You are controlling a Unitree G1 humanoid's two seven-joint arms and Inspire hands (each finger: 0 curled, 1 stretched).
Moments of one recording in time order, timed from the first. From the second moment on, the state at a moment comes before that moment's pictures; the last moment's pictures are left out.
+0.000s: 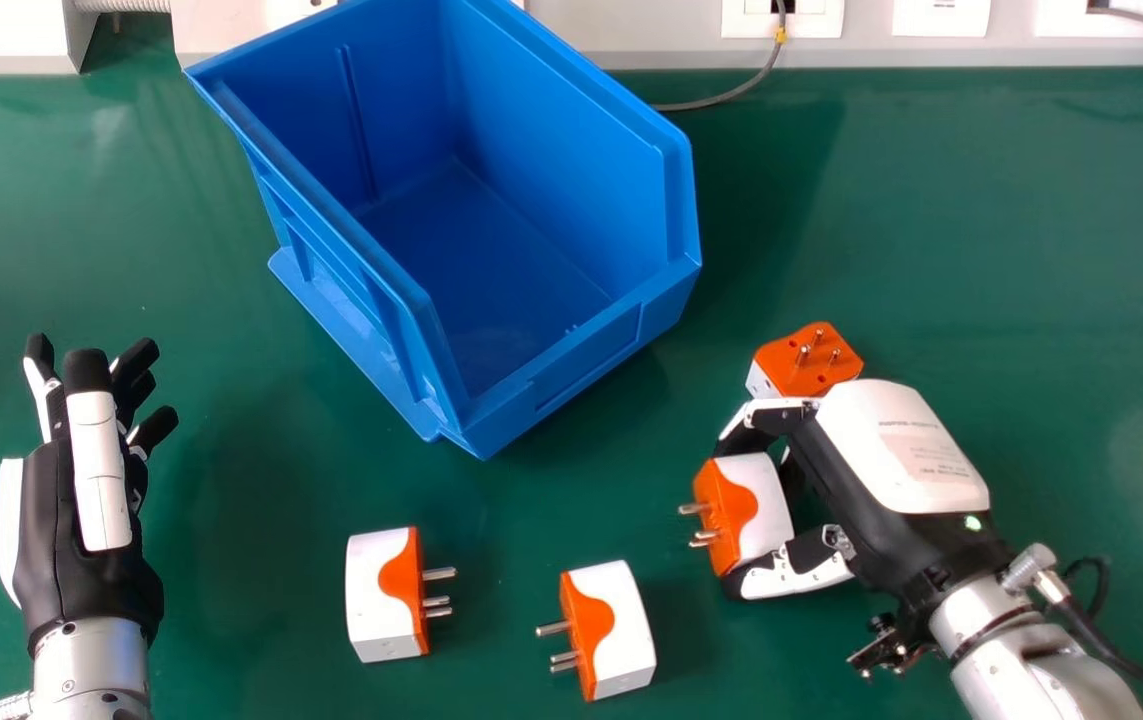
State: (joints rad) left arm 0.03 0.14 0.35 0.41 -0.21 -0.37 -0.07; right arm -0.09 -0.44 0.36 0.40 -0.72 -0.34 -0.36
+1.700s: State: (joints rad) left arm -0.10 0.11 0.30 0.54 -0.15 -0.39 0.03; right arm -0.38 -0.38 0.43 0.88 -0.94 -0.75 -1.20
